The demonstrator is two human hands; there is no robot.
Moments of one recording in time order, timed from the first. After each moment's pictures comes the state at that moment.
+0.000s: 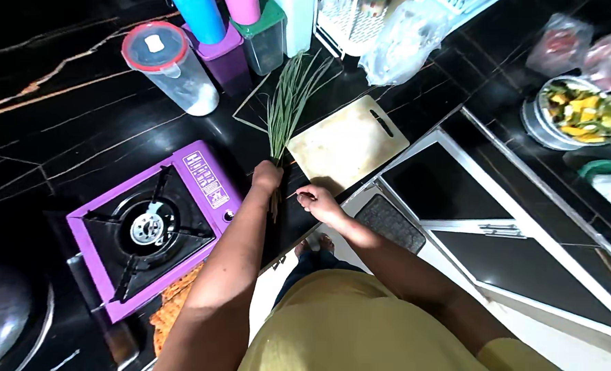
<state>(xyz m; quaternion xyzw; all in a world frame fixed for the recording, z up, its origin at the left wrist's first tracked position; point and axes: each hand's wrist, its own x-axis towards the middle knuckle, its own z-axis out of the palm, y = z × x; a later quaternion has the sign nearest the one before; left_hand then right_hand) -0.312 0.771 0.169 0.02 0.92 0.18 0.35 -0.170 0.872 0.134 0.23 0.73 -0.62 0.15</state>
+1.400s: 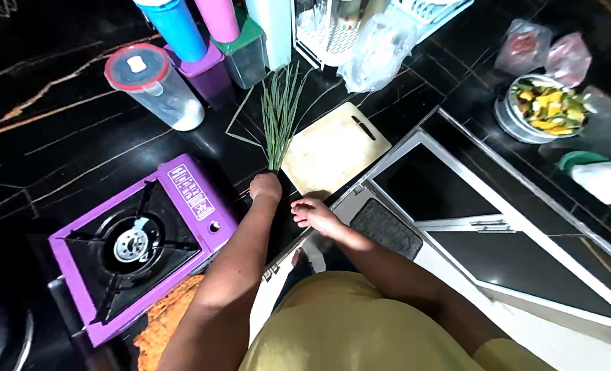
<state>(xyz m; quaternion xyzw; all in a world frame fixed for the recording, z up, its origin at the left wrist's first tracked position) -0.283 0.809 0.153 0.08 0.95 -0.01 0.31 -0.146 0.886 0.130 0.29 0.59 -0.73 0.17</state>
